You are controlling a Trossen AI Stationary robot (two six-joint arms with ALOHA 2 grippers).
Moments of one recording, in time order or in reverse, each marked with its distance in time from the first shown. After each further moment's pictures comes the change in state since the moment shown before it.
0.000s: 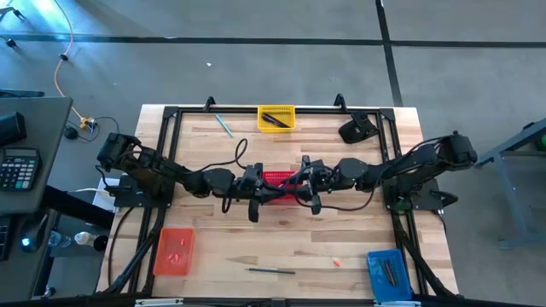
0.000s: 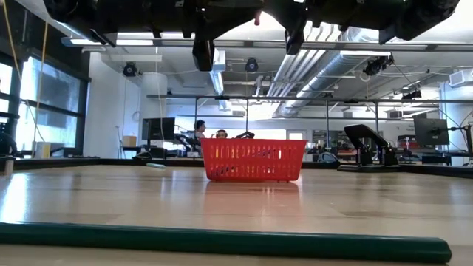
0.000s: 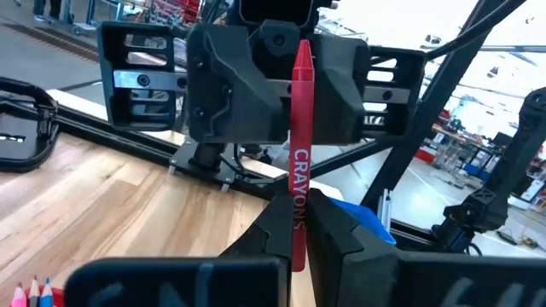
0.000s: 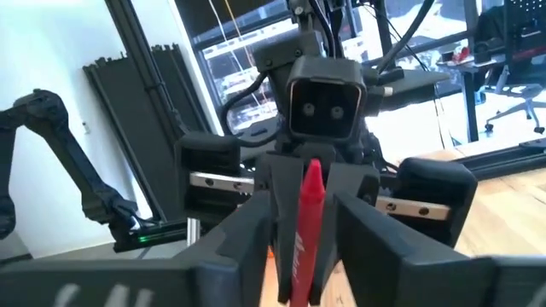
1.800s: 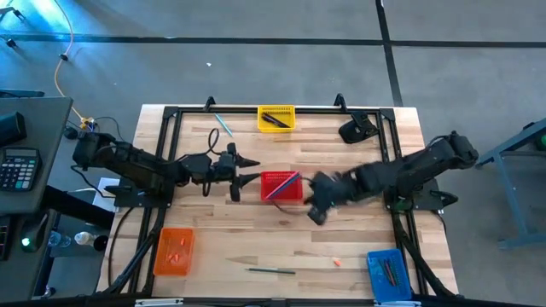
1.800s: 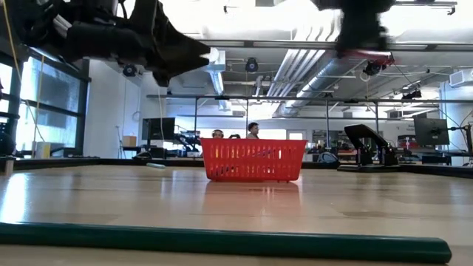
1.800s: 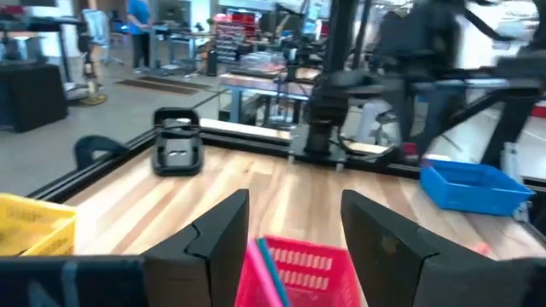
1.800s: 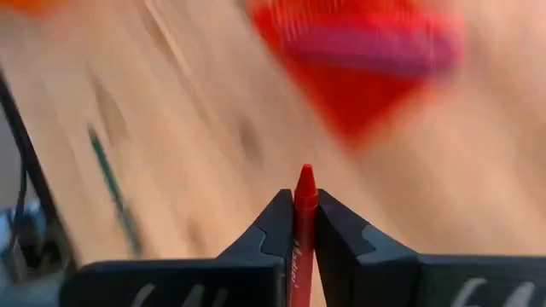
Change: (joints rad) left arm 0.171 -0.268 -0.325 0.006 -0.016 0.263; right arm 0.200 -0.003 0.544 -1.724 0.190 0.616
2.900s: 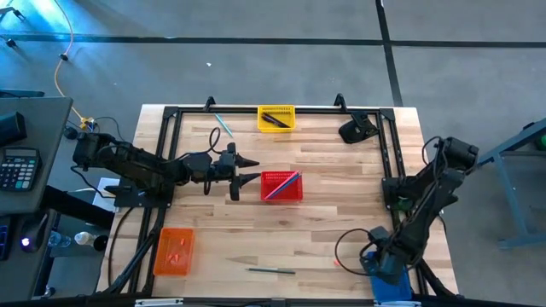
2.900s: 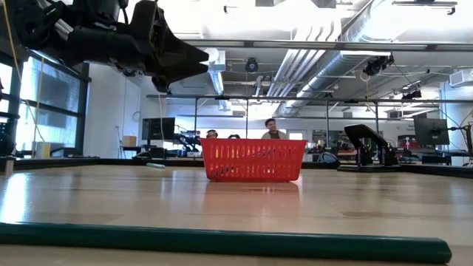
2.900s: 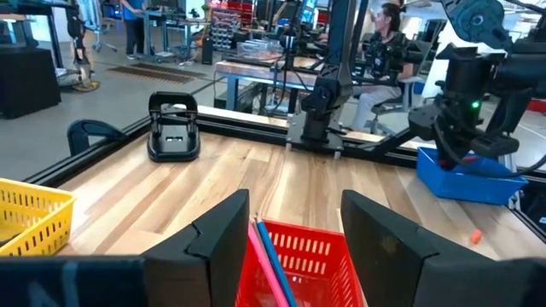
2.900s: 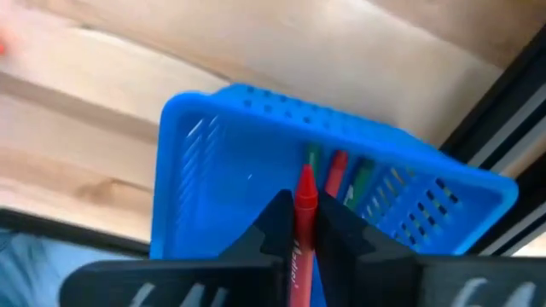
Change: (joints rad) left arm 0.031 0.000 -0.011 -0.025 0.038 -0.020; right arm 0.743 0.045 -0.346 0.093 -0.357 1.333
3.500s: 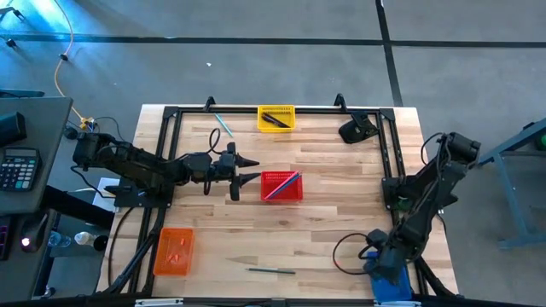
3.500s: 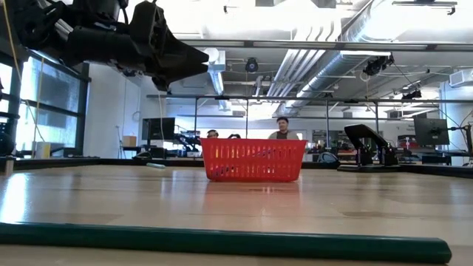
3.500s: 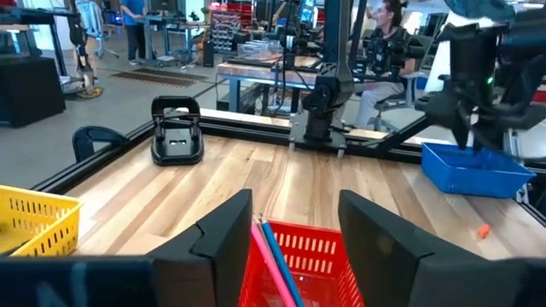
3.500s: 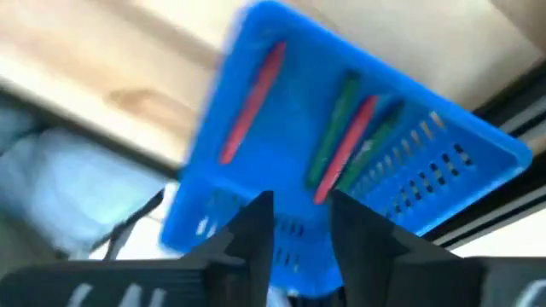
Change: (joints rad) left arm 0.000 0.000 0.000 -0.001 -0.003 0.035; right arm -0.055 -0.090 0.018 0.007 -0.094 -0.227
